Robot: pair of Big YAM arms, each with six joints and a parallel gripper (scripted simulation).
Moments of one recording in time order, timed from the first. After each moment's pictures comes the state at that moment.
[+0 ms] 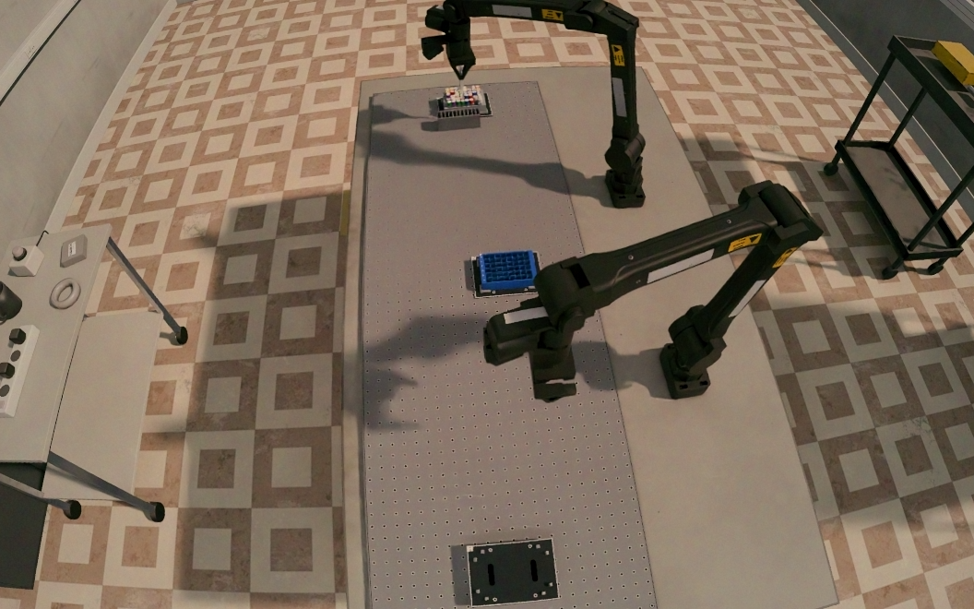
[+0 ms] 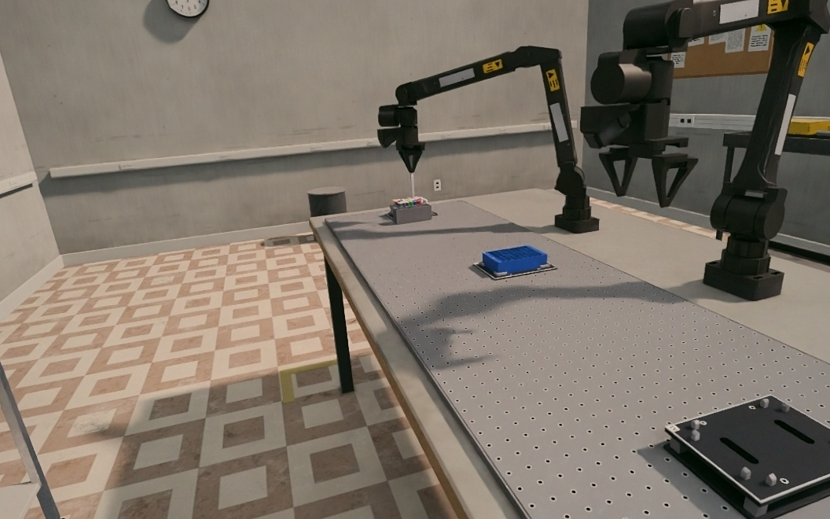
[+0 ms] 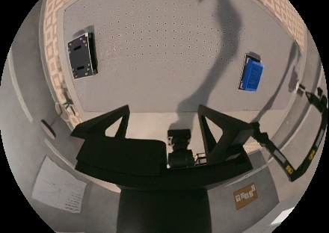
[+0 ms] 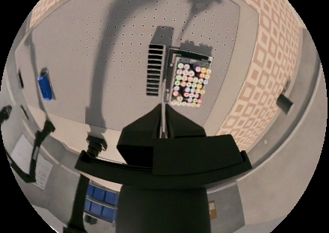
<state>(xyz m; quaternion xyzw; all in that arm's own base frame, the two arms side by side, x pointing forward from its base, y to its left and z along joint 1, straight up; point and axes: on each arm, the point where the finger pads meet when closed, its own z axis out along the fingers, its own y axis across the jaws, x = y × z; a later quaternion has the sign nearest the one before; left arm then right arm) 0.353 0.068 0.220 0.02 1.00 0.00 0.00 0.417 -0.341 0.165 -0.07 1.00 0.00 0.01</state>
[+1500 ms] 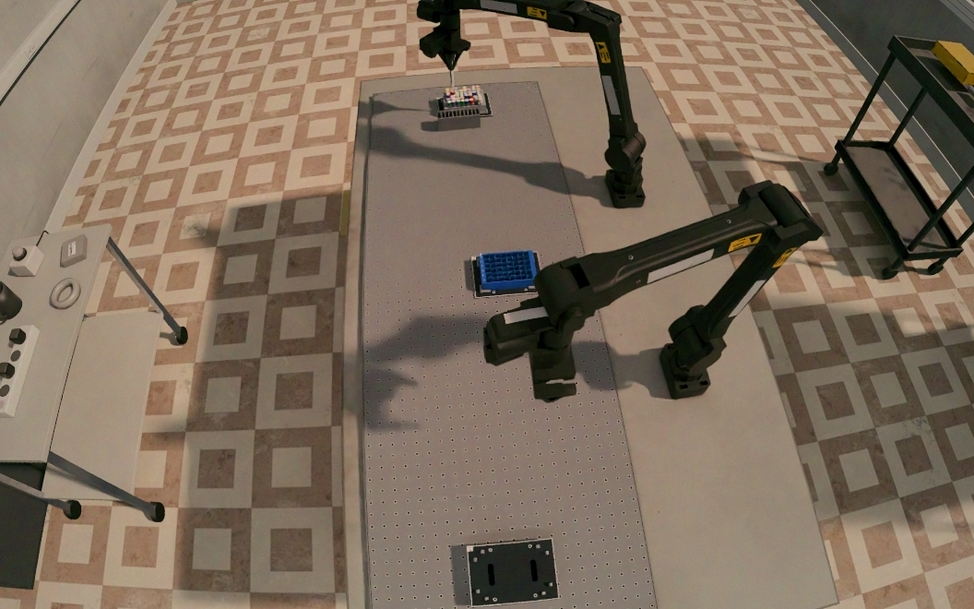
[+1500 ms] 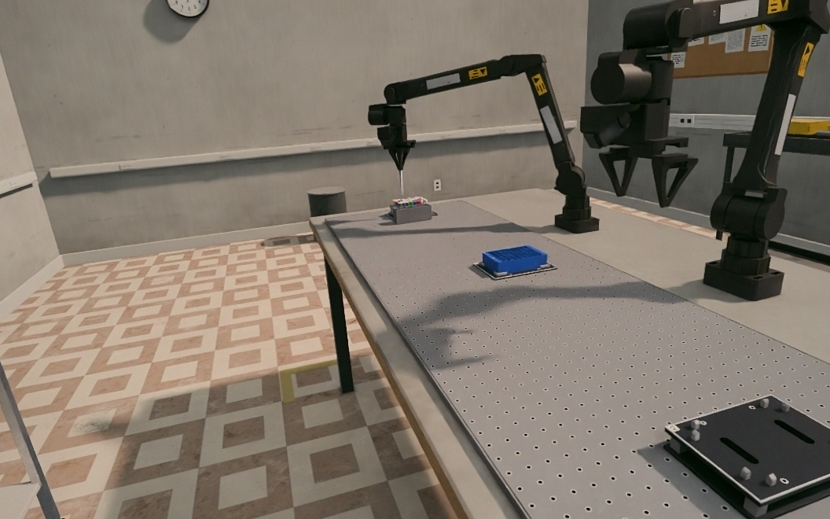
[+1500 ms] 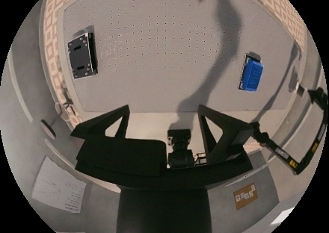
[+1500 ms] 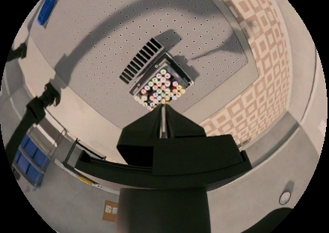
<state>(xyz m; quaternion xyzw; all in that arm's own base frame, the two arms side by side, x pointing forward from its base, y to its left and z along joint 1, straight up) 0.353 0.068 0.220 0.02 1.00 0.00 0.00 0.441 -0.386 0.170 -0.39 0.92 0.00 0.01</state>
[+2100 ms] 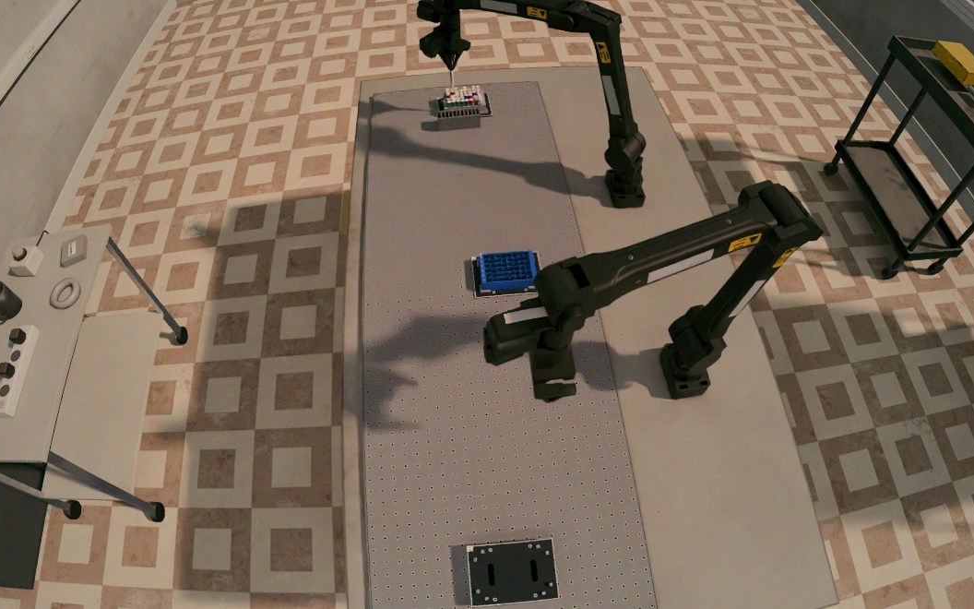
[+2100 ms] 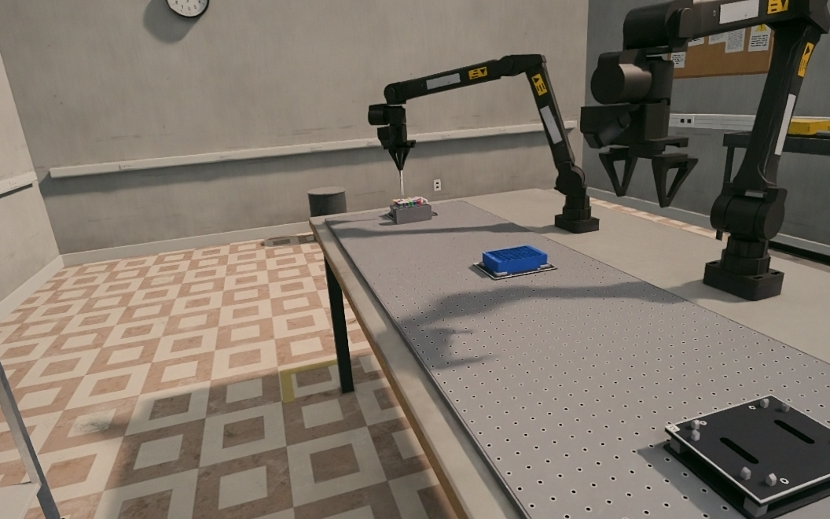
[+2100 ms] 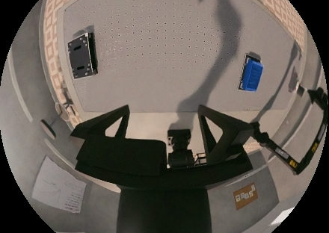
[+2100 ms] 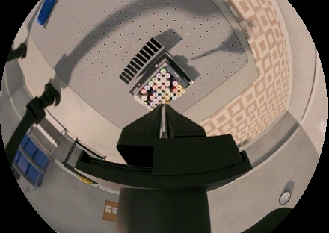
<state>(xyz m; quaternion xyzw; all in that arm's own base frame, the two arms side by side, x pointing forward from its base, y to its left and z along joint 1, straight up) 0.353 0.068 0.220 0.02 1.00 0.00 0.00 0.441 -0.387 0.170 -0.39 0.92 0.00 0.01</state>
